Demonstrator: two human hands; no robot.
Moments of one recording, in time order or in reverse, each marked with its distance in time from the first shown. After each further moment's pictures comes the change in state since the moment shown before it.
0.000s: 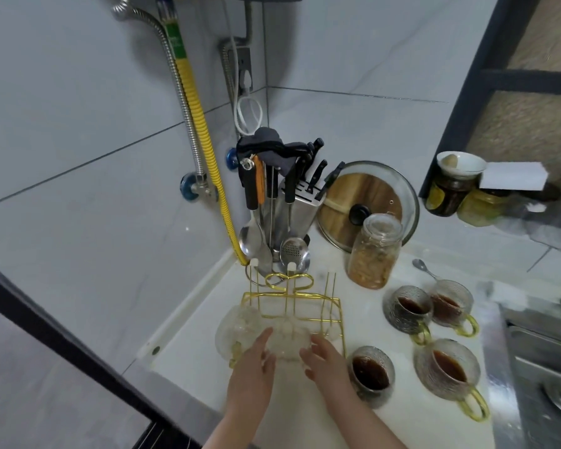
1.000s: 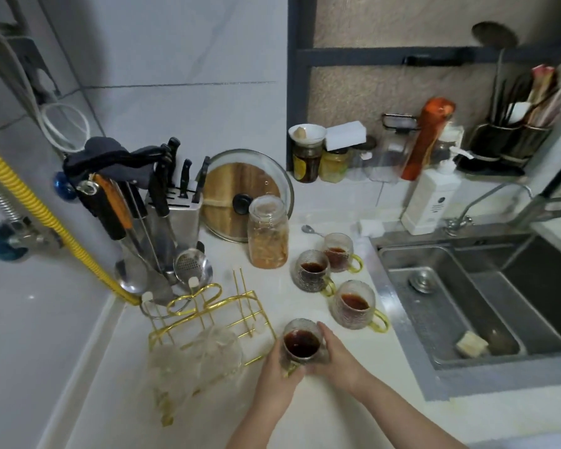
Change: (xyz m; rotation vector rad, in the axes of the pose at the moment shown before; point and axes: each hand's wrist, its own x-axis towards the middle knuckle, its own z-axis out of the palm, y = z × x) left_hand -0.006 0.059 0.076 -0.276 -0.665 0.158; right_hand -0.045 0.020 -0.102 -0.187 0.153 -0.119
